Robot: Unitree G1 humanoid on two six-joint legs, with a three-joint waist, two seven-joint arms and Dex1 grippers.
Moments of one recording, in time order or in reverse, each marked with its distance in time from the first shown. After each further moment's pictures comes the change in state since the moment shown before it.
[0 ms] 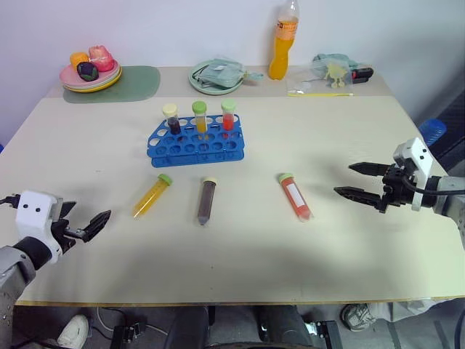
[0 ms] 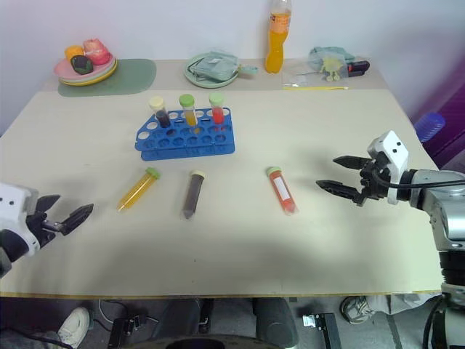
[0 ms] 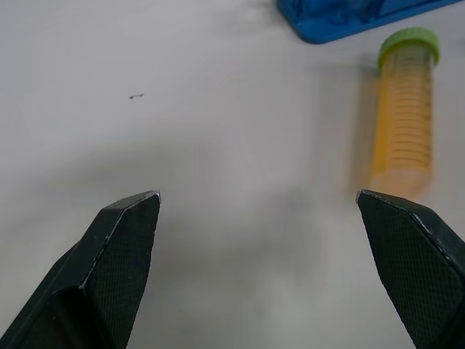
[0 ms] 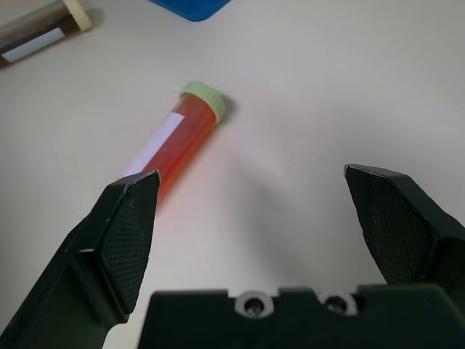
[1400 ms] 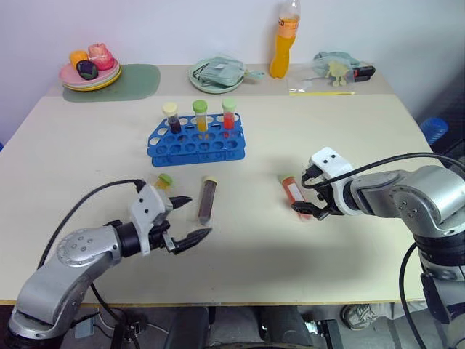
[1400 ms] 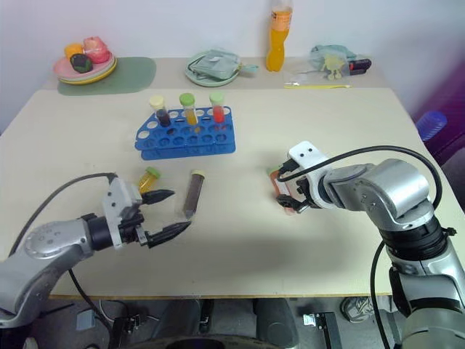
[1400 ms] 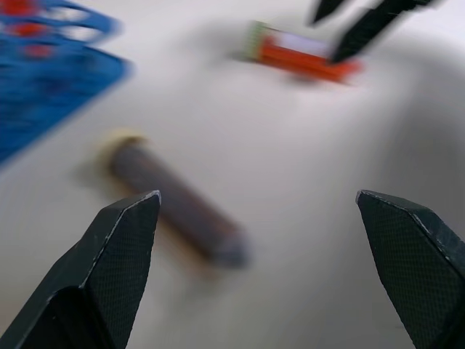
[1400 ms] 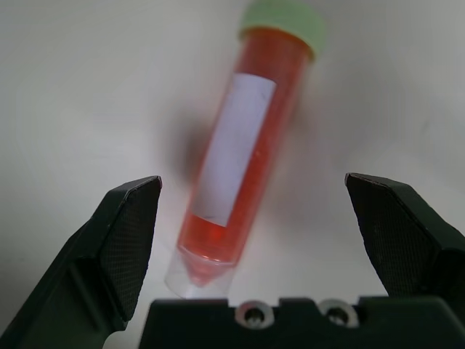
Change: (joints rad) left arm -0.207 0.039 -0.546 -0.261 -0.054 -0.014 -0.161; right arm -0.347 0.146 0.331 -0.447 0.417 1.096 -0.992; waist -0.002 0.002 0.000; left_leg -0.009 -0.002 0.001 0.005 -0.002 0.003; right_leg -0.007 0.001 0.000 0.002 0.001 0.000
